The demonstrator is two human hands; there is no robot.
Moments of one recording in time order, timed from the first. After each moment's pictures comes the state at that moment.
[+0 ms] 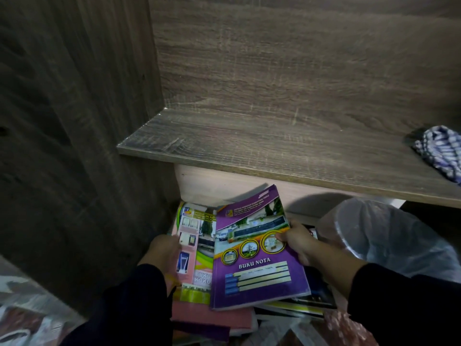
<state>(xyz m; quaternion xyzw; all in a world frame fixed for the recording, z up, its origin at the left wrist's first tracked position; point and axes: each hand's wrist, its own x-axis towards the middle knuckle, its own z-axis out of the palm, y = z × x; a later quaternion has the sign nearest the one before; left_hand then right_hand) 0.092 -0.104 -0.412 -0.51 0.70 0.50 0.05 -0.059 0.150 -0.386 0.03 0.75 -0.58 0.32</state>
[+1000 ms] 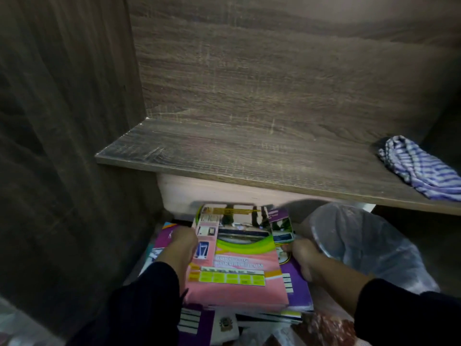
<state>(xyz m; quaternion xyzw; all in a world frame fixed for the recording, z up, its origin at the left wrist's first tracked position) 0.030 -0.046 -0.386 -0.47 0.64 0.61 -0.04 -0.053 0.201 -0.377 0.12 0.73 -0.61 0.27</state>
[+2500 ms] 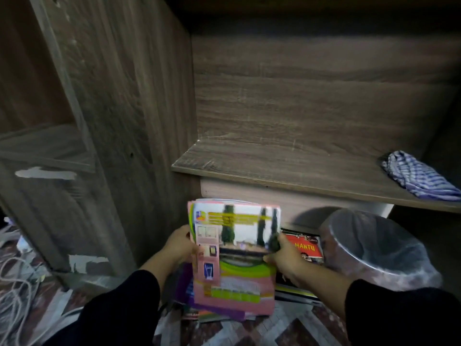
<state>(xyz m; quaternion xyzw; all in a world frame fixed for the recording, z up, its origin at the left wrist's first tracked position) 0.198 -0.066 -0.311 -0.34 0.71 0.61 -0.06 0.069 0.152 -0.337 -0.10 0.78 -0.55 0.26</state>
